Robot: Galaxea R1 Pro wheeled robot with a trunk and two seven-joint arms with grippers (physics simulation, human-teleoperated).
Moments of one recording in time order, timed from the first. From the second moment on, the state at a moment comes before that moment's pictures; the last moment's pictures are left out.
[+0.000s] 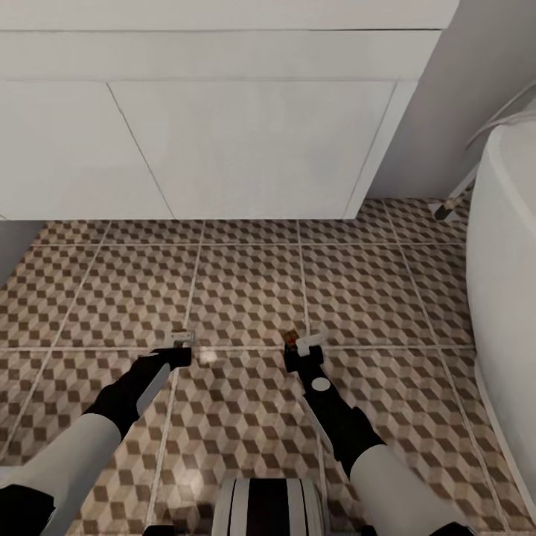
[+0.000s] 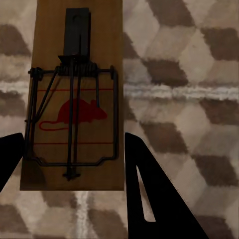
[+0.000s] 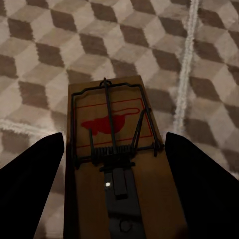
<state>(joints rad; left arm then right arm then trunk) -0.82 0.13 -0.30 -0.69 0.37 0.42 0.16 -0.70 0.17 0.27 -0.72 0.10 0.05 -0.17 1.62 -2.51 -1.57</state>
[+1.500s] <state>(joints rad) -1.06 0.13 -0.33 -0.63 0.37 0.52 0.16 -1.06 0.17 0.26 -0.51 0.20 0.15 -0.17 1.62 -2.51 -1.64</state>
